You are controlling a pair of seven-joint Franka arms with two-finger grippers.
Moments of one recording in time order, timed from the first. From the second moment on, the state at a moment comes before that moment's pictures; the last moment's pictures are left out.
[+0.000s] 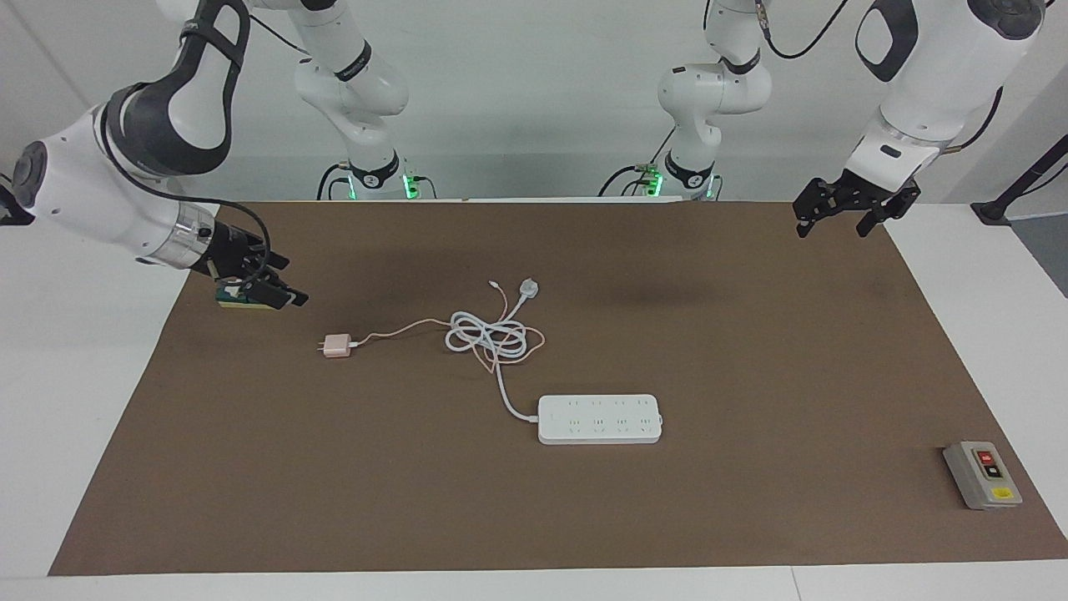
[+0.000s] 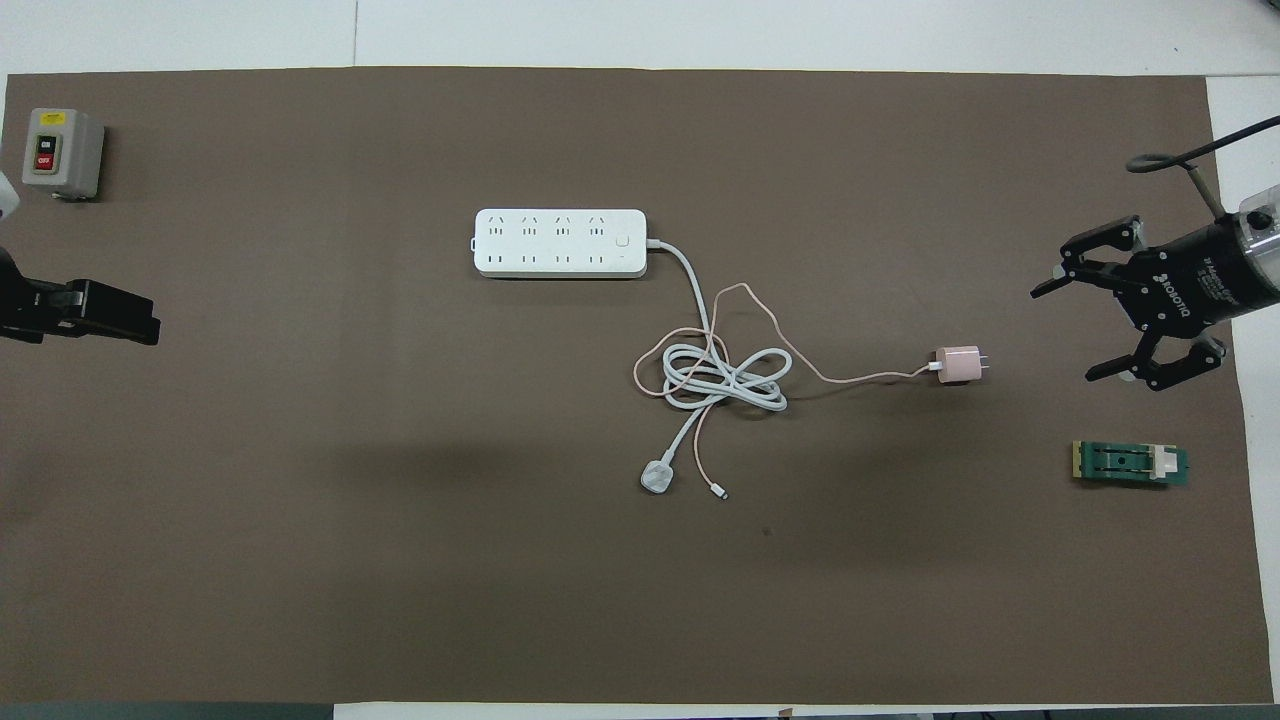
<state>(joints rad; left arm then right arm) -0.06 -0.04 0.00 -1.66 0.02 1.58 0.04 -0.26 0.22 0.04 -1.68 0.43 1.53 0.77</state>
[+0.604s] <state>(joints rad) -0.05 -0.04 0.00 -1.67 -0.10 1.57 0.05 -0.33 0.38 0.04 -1.74 0.68 1.68 0.84</state>
